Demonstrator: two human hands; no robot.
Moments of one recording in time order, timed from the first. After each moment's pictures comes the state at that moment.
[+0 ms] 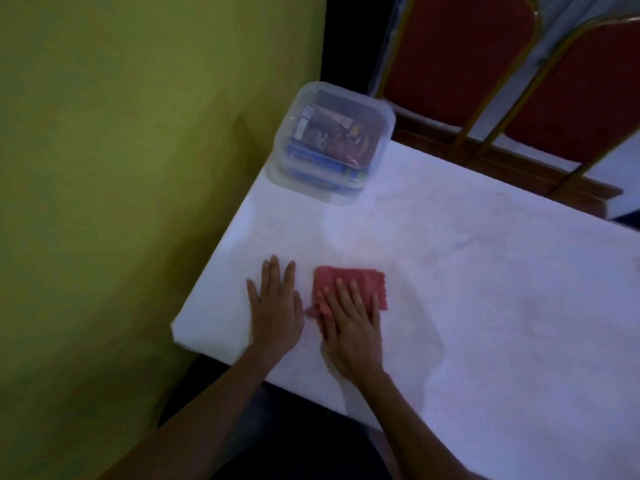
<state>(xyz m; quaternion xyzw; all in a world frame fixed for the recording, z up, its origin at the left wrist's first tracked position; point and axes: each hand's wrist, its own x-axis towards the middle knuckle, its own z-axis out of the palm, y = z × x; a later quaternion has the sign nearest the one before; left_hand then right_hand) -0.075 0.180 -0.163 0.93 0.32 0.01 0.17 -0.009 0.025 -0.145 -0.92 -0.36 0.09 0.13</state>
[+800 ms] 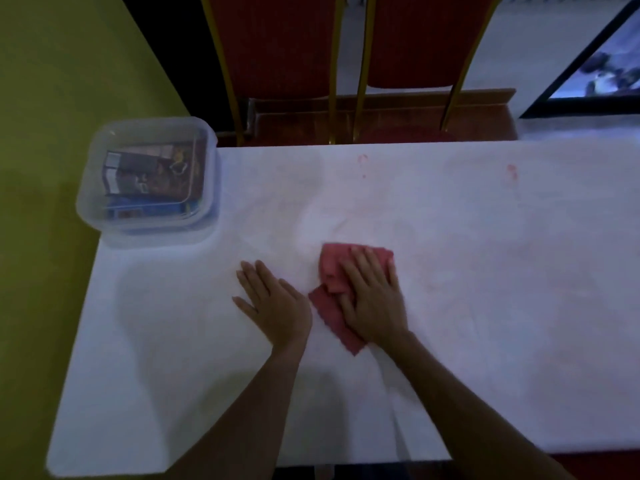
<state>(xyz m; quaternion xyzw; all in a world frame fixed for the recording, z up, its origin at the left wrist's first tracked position) 0.103 0.015 -0.158 0.90 0.40 0.03 0.20 0.143 -0.145 -0.156 -0.97 -0.23 0.07 0.11</state>
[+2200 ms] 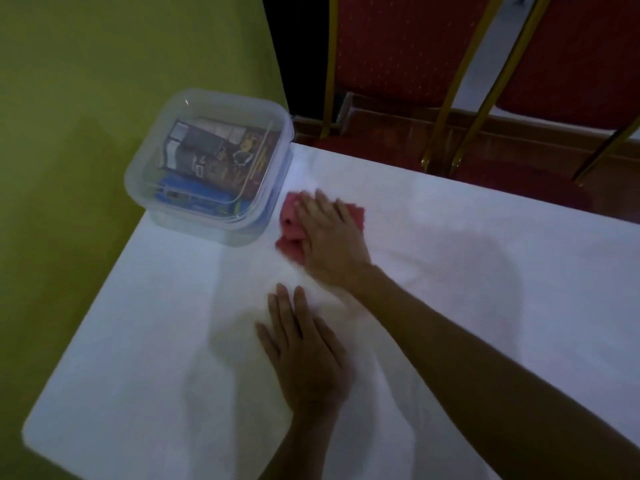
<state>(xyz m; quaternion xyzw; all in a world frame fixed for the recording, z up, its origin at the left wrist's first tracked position) 0.124 0.002 -0.167 0.89 0.45 0.07 0.11 0.296 0.045 -0.142 -0.86 -0.49 0.11 0.10</state>
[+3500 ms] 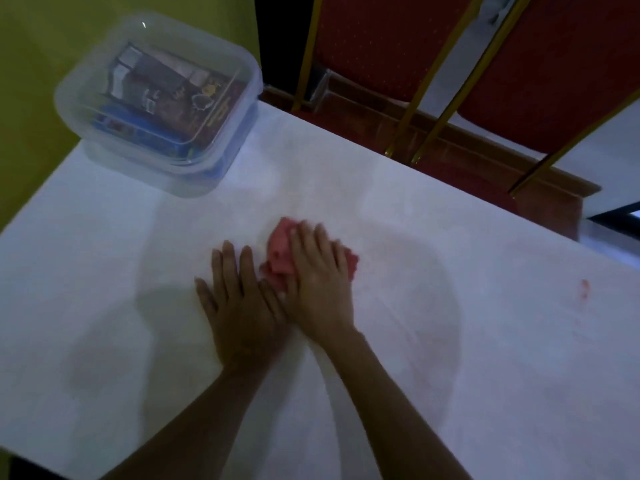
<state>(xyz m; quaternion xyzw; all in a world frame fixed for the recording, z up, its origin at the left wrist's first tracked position) 0.122 0.005 -0.172 0.88 0.45 0.09 0.10 0.222 -0.060 -0.154 -0.90 -0.40 0.10 0.16</state>
